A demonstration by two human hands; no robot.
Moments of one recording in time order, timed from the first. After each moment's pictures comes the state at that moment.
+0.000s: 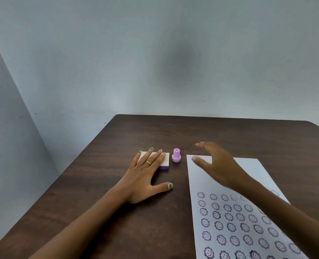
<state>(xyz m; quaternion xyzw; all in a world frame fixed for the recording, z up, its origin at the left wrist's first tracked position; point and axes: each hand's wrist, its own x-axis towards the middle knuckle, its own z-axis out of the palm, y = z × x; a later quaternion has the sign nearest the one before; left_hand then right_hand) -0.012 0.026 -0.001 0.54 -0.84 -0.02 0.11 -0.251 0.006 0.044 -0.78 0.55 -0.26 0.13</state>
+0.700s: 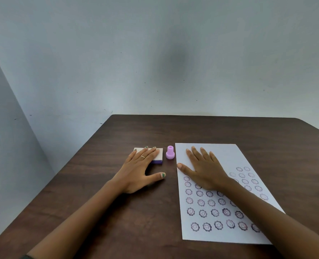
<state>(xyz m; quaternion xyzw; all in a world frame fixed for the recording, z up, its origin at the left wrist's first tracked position) -0.013 0.017 0.001 0.55 -0.82 -0.06 0.14 -0.250 -0.009 0.001 -0.81 0.59 -0.04 0.03</state>
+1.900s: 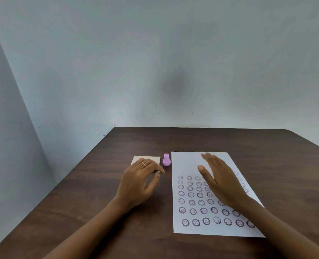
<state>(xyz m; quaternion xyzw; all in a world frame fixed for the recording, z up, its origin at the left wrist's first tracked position) -0.048 0.075 0.022 0.43 -0.80 0.10 0.42 -0.295 0.049 0.022 -0.77 0.55 -0.31 0.08</state>
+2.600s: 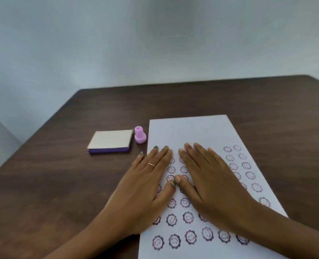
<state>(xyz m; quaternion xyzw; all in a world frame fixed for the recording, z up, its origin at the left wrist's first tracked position) -0.117 0.059 -0.010 0.52 -0.84 -0.08 0.14 -0.298 0.051 -0.008 -0.84 0.53 -0.13 0.08</state>
